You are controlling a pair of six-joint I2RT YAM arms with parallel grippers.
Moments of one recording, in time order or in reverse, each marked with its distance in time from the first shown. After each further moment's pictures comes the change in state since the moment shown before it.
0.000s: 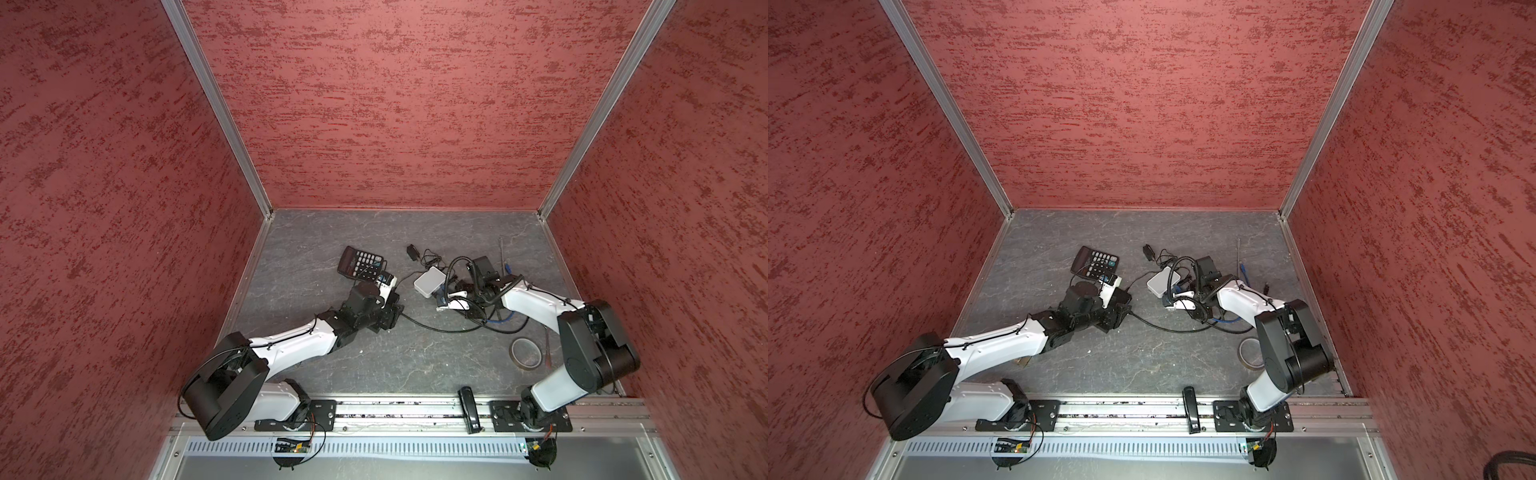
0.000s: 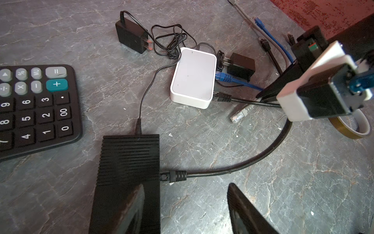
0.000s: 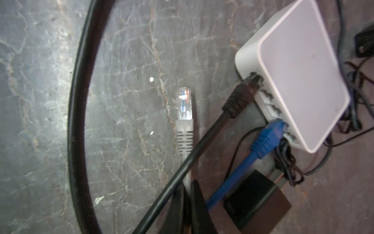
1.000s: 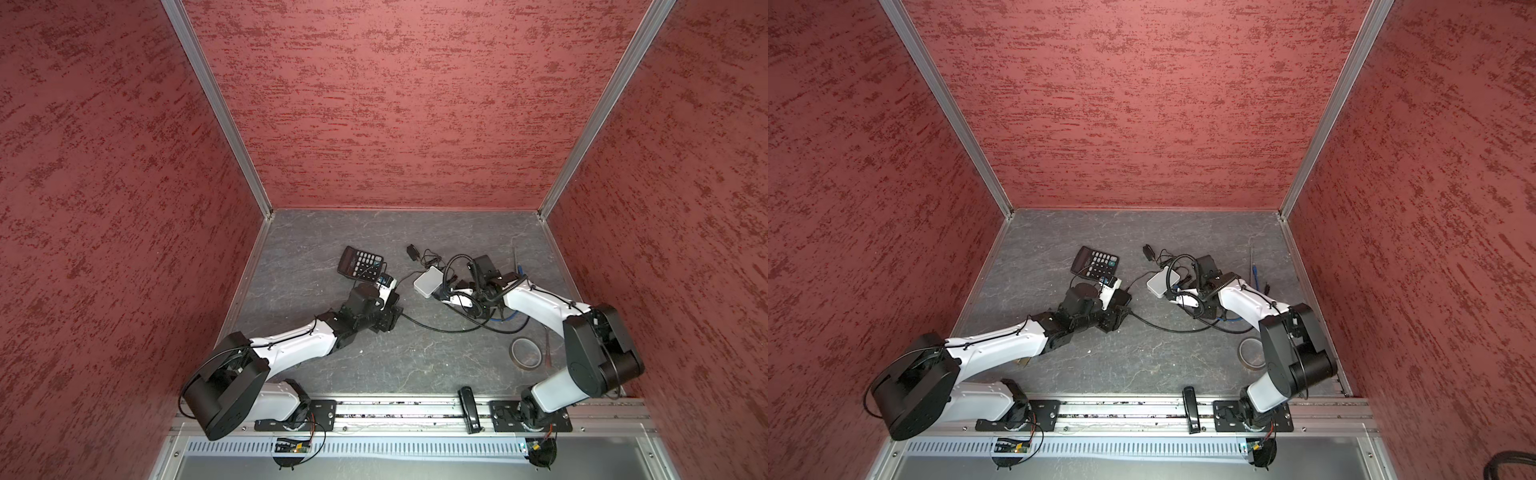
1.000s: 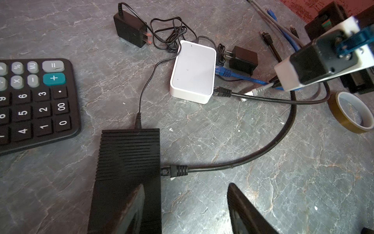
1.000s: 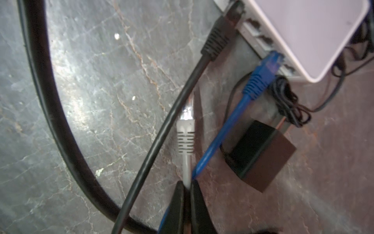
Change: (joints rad) left arm 0.000 0.001 -0.017 0.004 0.003 0.009; right arm 0.004 -0.048 0.032 -0.079 0.169 0.220
